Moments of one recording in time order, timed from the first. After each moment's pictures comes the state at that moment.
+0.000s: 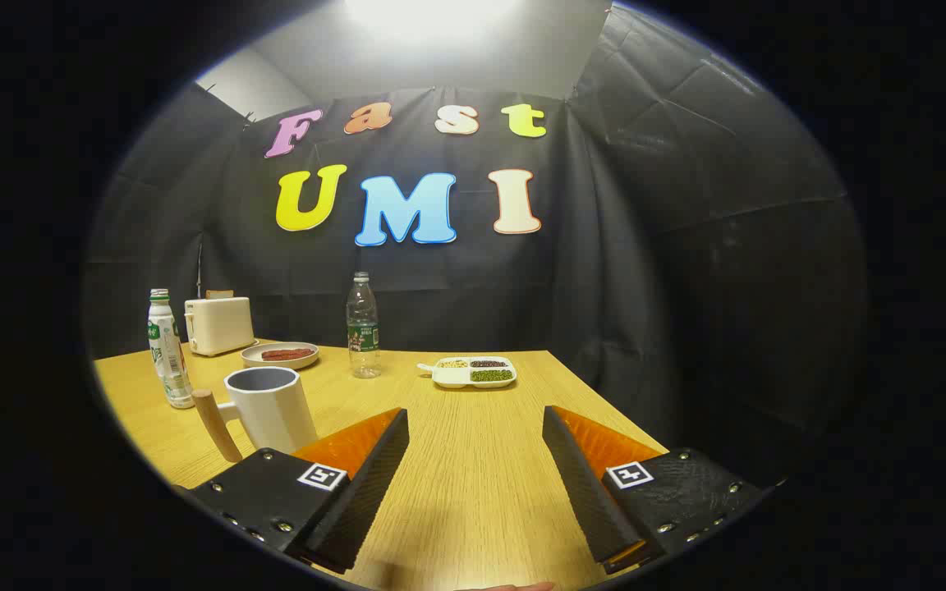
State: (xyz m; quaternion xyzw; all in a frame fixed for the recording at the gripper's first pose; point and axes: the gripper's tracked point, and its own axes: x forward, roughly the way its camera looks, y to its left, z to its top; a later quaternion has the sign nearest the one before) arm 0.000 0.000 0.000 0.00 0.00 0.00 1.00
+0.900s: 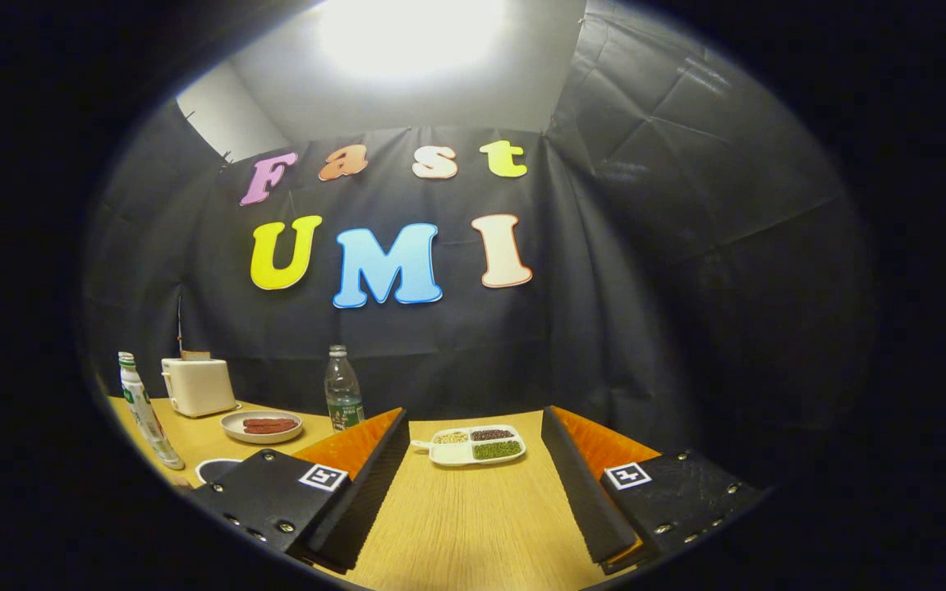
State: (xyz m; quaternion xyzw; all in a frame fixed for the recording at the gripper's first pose) arm 0.067 0.000 0.077 0.04 -0.10 -0.03 0.99
